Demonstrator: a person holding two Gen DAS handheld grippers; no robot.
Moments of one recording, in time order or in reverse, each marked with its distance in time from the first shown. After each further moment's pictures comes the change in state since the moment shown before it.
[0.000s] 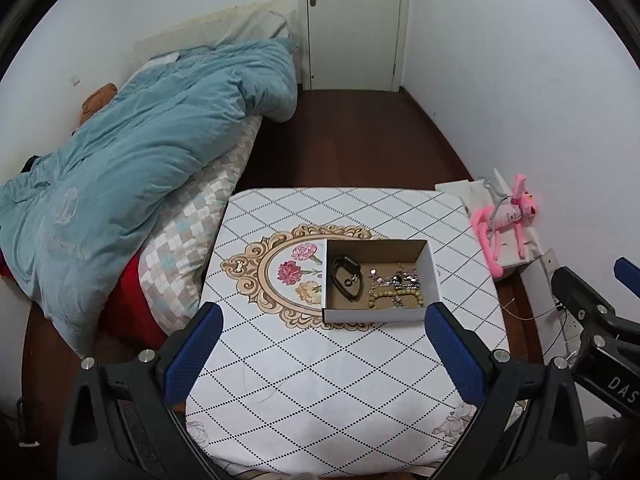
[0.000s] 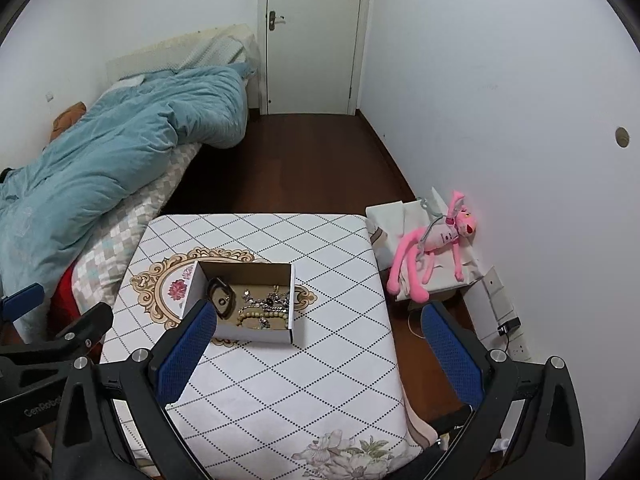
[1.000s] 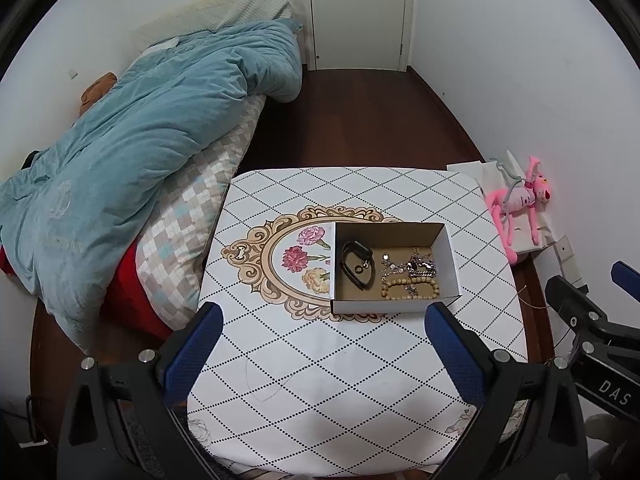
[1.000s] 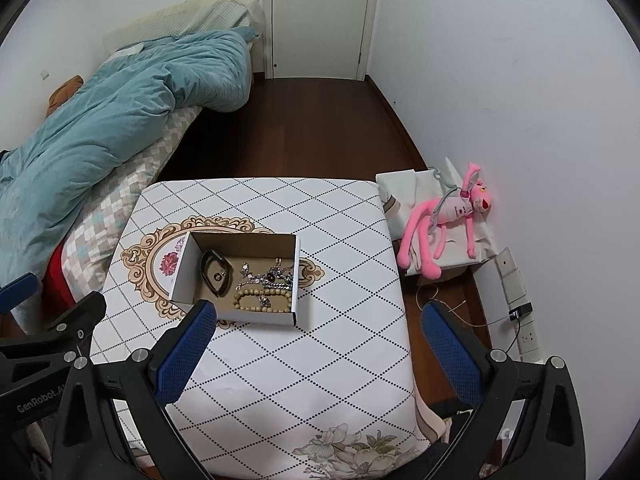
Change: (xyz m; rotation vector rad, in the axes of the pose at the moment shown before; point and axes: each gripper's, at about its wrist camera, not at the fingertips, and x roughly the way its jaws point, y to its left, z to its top) left arm 0.030 0.001 0.001 0.012 0.066 0.030; right arm 0.059 0.008 0.002 -0.021 0.124 0.018
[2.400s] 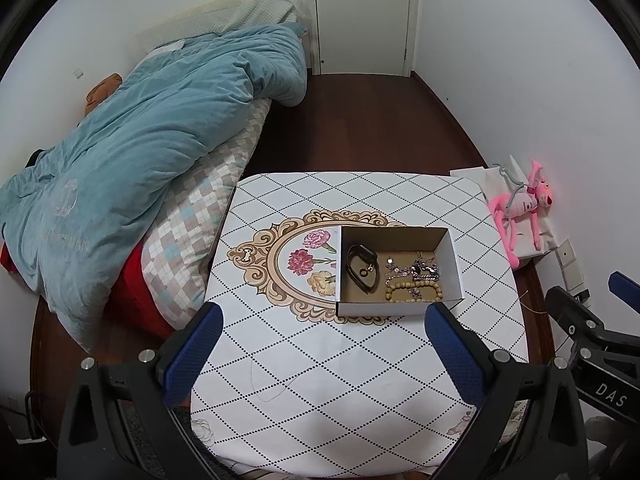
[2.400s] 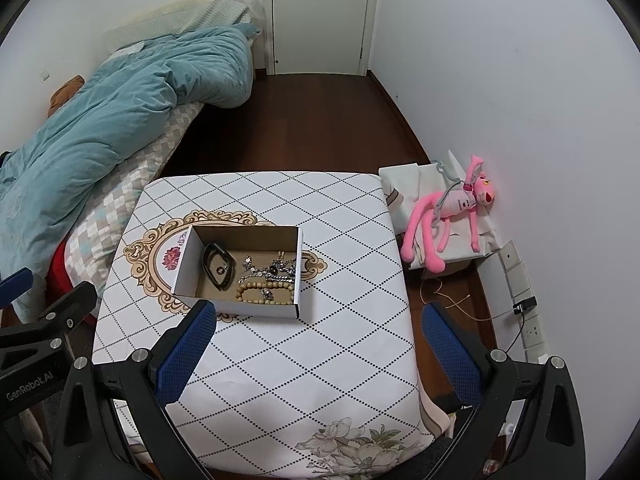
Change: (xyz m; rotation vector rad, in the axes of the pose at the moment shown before) left arm -0.006 0.000 0.001 -0.009 -0.017 0.015; right arm -0.001 -0.002 -0.005 0.014 0.013 0.016
